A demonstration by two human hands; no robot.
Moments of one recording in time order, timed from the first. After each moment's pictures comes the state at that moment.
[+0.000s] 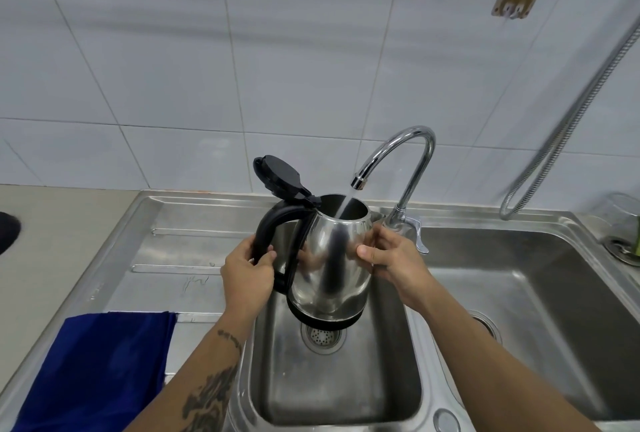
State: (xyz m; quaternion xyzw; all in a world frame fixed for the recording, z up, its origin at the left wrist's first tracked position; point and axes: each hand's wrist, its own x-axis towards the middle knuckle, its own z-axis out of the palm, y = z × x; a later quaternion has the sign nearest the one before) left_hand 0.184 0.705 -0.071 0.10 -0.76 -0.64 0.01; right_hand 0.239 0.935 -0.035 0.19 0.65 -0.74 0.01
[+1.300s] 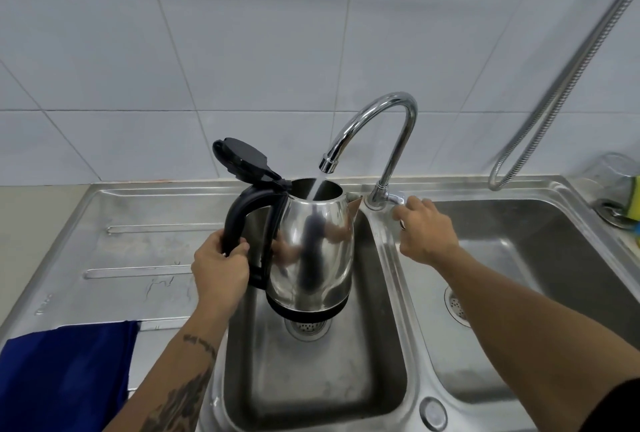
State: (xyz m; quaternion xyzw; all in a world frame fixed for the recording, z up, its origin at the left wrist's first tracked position) left_hand 0.166 0.724 -0.085 0.14 -0.79 -0.60 0.00; right_hand 0.210 1.055 -0.083 0.14 0.99 -0.01 0.04
